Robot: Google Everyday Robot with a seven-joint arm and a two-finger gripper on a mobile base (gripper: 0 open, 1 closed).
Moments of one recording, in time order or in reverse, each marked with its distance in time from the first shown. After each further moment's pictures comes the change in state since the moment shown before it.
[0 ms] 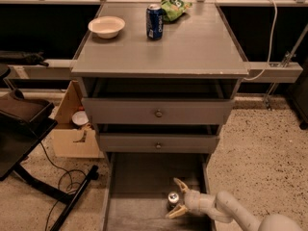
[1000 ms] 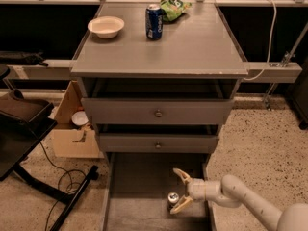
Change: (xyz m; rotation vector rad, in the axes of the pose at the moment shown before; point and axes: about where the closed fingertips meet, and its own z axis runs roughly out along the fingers) arm -0.089 0.013 -0.019 -0.128 0.023 -0.089
